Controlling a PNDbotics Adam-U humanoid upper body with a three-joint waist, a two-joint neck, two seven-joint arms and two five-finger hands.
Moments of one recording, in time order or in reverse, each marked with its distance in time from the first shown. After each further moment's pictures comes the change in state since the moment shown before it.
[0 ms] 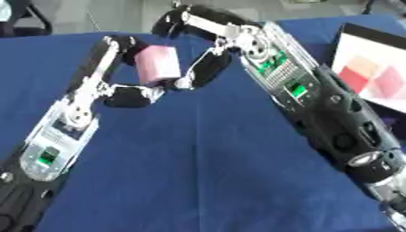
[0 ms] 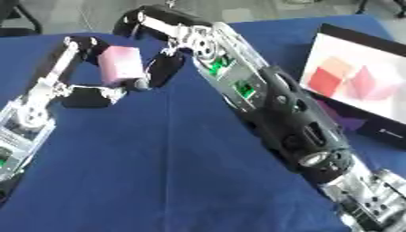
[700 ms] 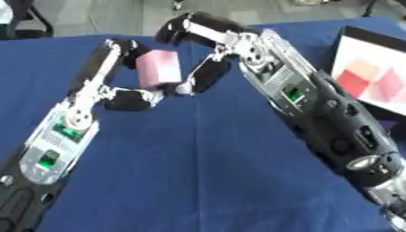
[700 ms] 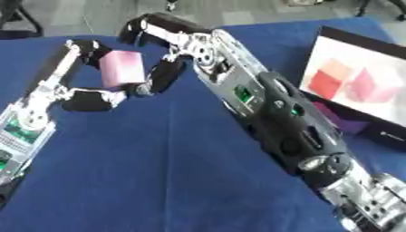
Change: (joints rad) left arm -0.001 0.000 -0.003 -0.004 -0.003 0.002 -0.017; right arm 0.003 0.001 0.000 0.019 -0.007 0.003 -0.021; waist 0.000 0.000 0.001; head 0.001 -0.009
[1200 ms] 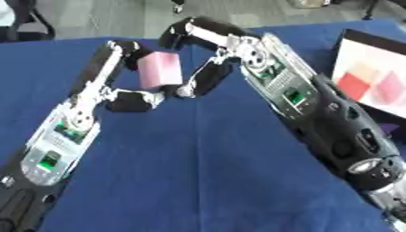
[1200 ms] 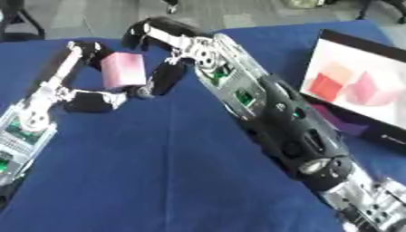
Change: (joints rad) left arm -0.005 0.000 0.000 0.000 -0.006 -0.002 -0.007; right arm 0.005 0.000 0.000 0.001 -0.025 0.013 -0.009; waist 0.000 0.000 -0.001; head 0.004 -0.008
